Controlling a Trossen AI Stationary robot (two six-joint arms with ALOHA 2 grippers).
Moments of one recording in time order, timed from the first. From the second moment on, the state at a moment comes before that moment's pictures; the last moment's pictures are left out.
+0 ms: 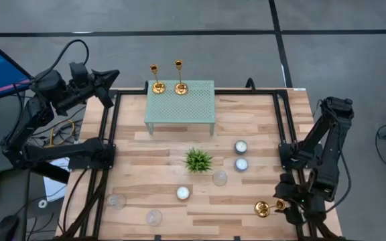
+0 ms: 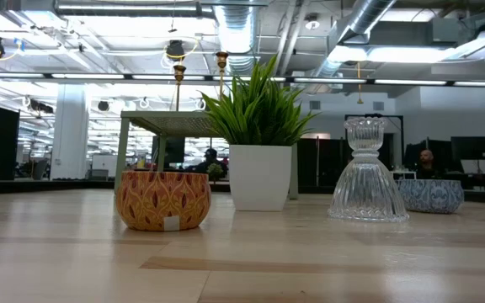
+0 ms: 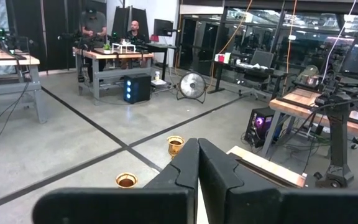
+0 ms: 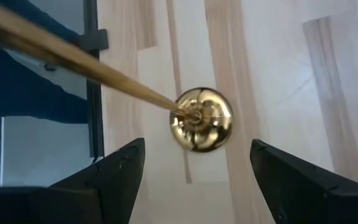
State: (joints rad) left arm 0.50 0.73 1.28 -0.56 -0.18 -0.08; right arm 1.30 1.20 0.76 -0.74 0.42 1.39
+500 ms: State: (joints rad) left arm 0.50 0.73 1.28 -0.55 -0.18 -0.09; right arm 1.34 1.20 0.76 -0.72 0.58 1.39
